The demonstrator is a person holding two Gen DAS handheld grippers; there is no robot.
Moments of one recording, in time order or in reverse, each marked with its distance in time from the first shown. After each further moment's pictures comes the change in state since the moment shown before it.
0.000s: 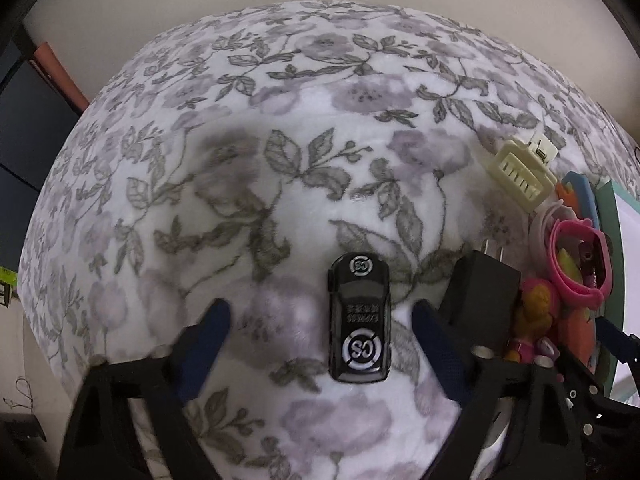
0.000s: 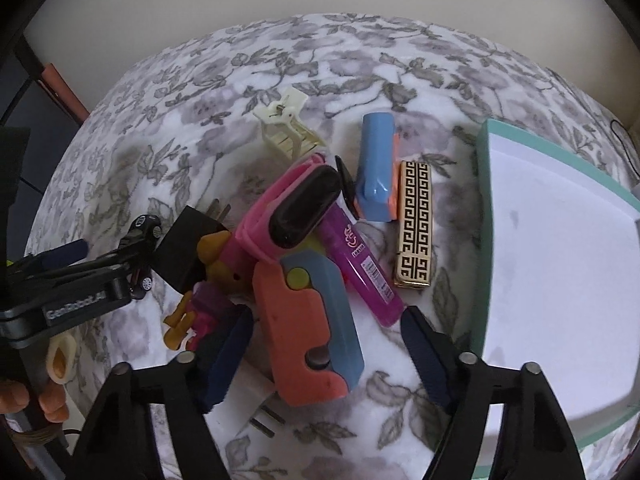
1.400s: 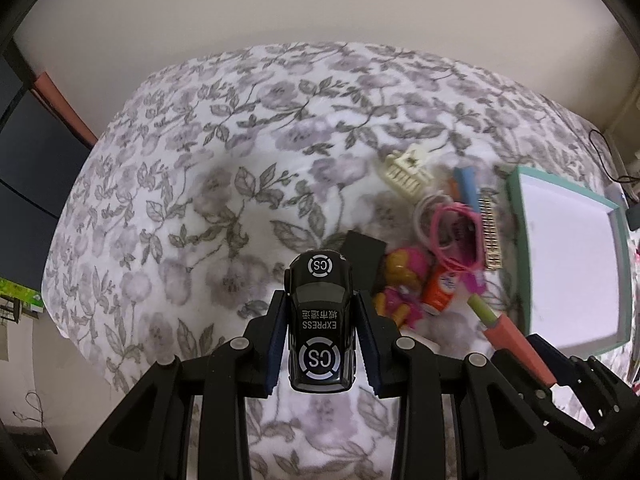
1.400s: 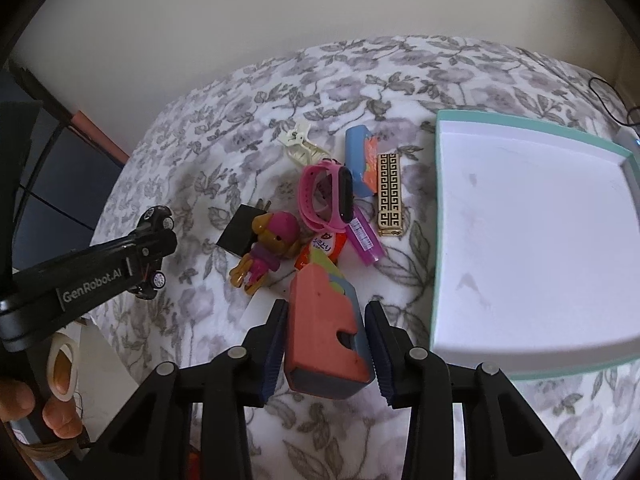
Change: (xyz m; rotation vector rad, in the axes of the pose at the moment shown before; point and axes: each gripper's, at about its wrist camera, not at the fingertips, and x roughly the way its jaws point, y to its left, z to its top) left arm -0.110 -0.058 -0.026 0.062 -0.058 0.000; right arm -0.083 -0.034 -0.047 0.120 -0.089 0.186
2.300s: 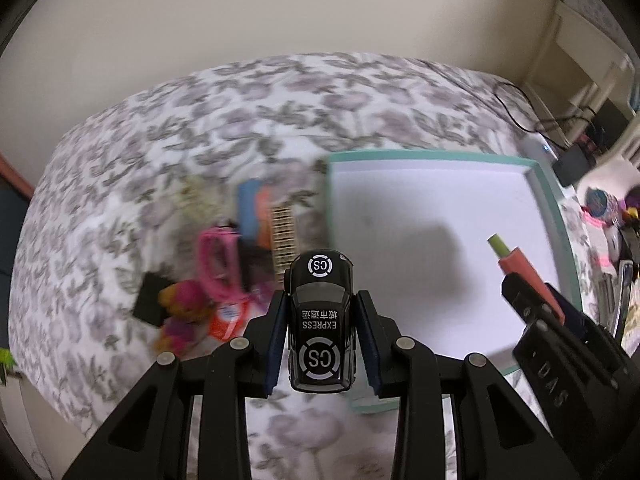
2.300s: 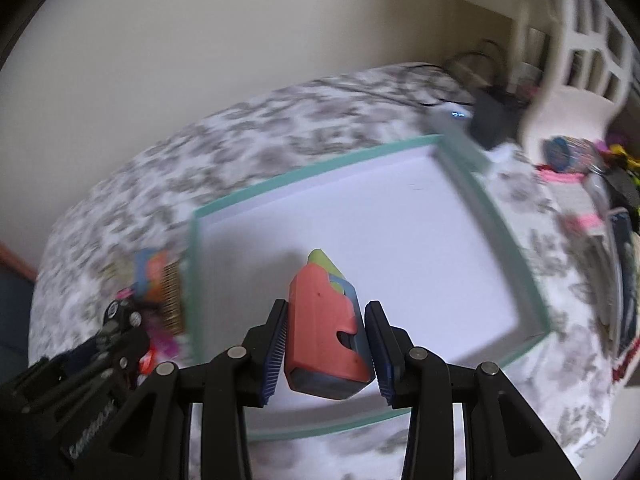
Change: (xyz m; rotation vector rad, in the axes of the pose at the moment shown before) left arm -0.003 -0.176 0.003 0.193 -0.036 -0.155; right arm -0.059 -0.156 0.017 0.359 -0.189 -0.365
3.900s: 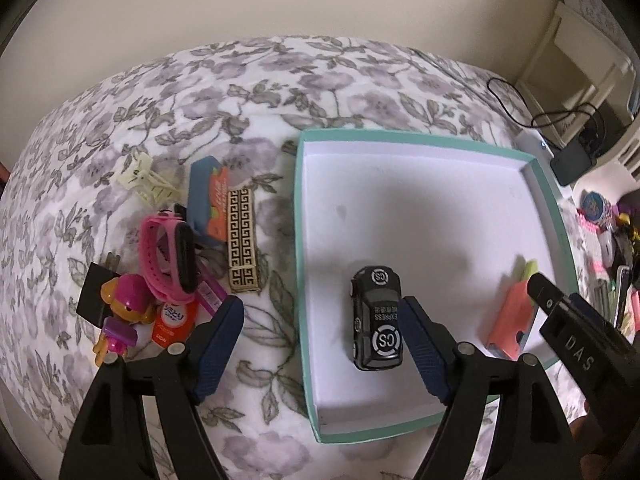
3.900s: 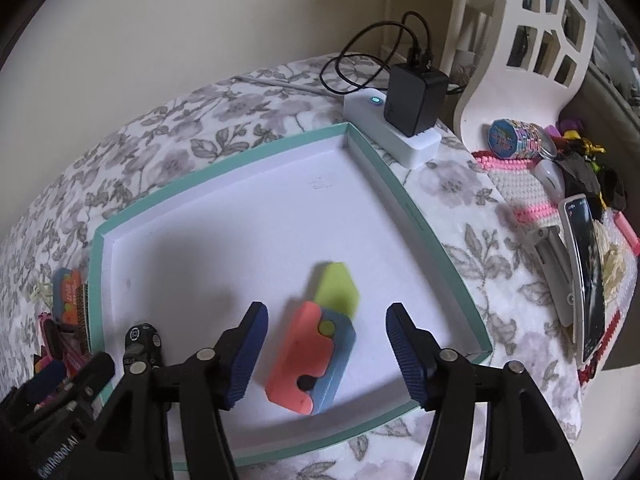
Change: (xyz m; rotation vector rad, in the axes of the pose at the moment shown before) left arm 0.036 -0.002 -0.009 -0.051 0.003 -0.078; right arm 0.024 -0.041 0.005 0.006 0.010 -0.168
